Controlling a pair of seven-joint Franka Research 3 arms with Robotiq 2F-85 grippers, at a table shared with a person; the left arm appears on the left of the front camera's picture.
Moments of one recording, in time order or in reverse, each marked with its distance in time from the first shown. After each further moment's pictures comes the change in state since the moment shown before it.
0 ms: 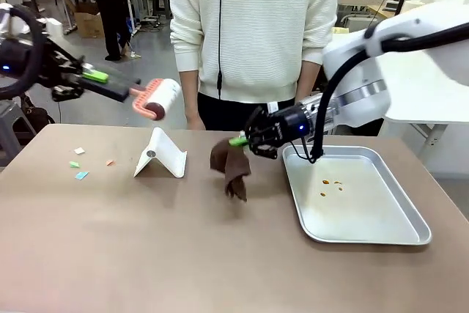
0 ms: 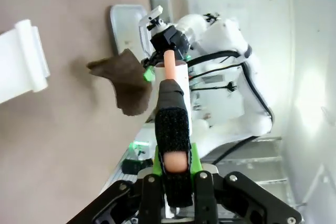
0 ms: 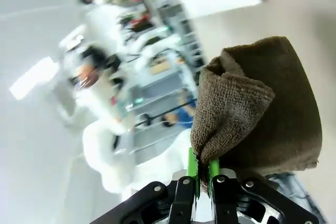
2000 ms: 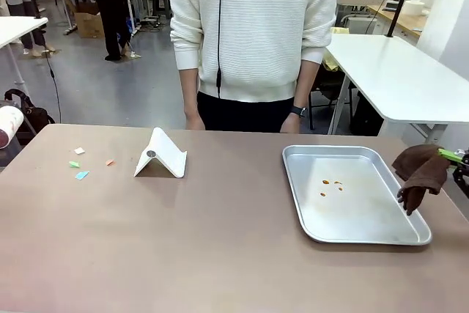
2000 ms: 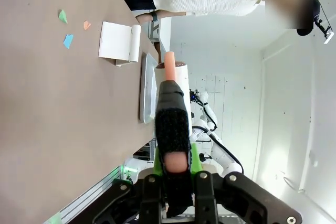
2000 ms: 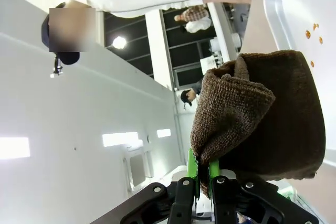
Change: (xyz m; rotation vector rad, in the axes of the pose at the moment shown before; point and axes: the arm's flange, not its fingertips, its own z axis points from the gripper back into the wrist) left arm -0.192 0.116 0.238 -0.081 -0.418 0.223; right arm -0.256 -0.167 0.315 0.402 -0.663 0.075
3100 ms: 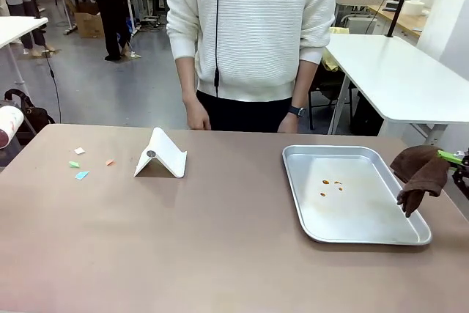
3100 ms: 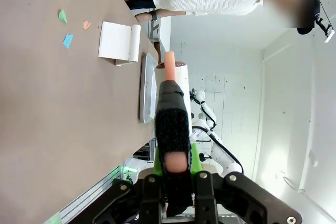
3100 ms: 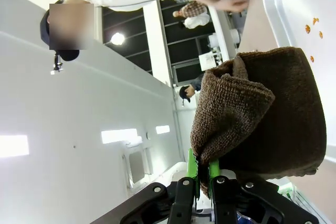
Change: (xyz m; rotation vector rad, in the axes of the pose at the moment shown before) left arm 0.000 0.000 0.000 0.000 0.000 0.000; right arm -0.002 0.000 -0.001 -0.005 0.016 0.000
